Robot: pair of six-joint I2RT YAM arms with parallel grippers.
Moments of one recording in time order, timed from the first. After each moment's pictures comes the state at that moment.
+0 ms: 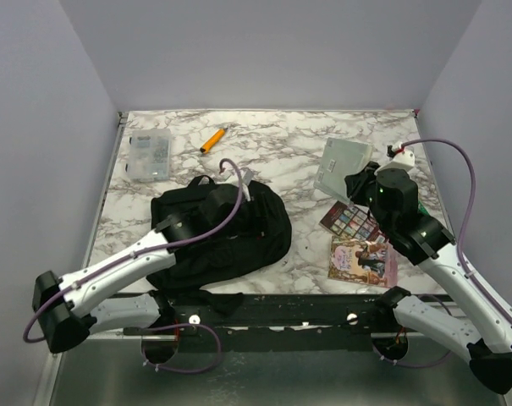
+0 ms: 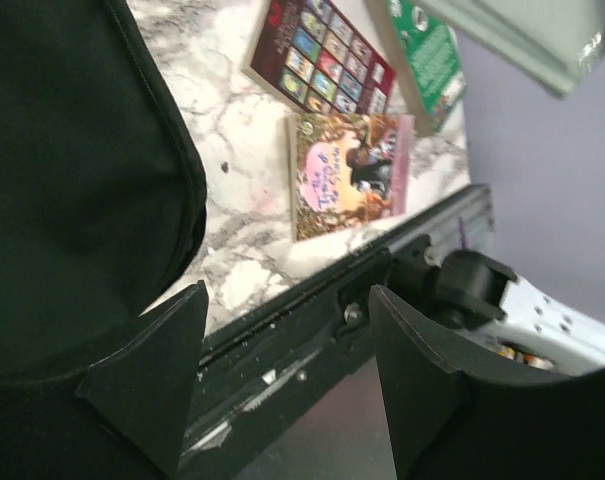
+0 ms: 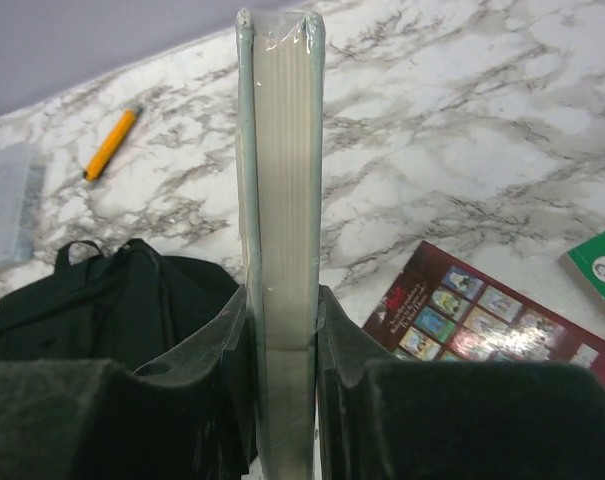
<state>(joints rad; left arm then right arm) -0.92 1.01 0.89 -0.38 0.03 -0.92 0.55 0.86 0.95 -0.41 0.45 0.52</state>
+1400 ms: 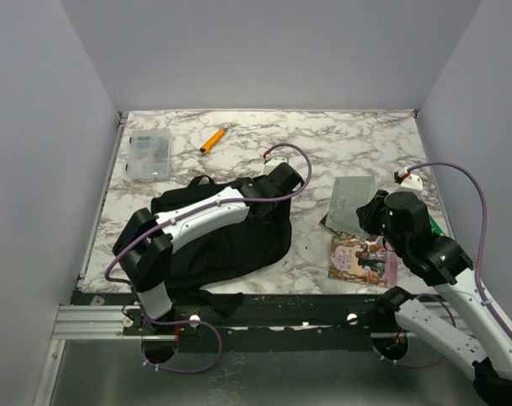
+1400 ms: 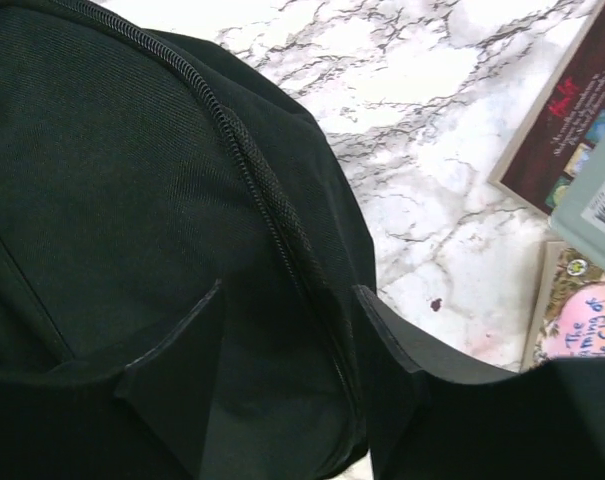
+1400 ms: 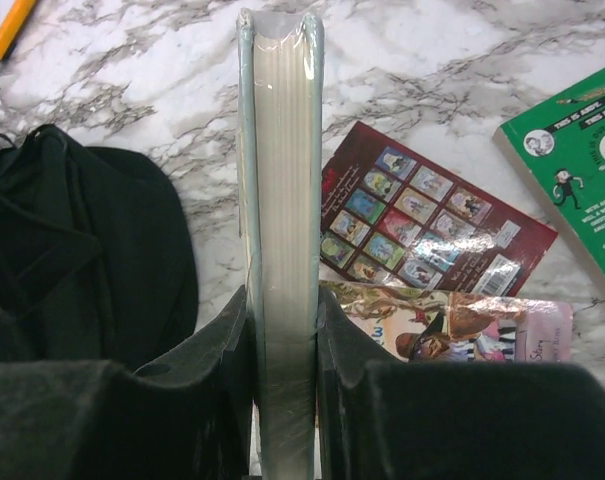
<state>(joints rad) -0.92 1.71 1.38 -0.63 -0.32 -0.66 0.55 0.67 0.87 -0.74 0.42 0.54</state>
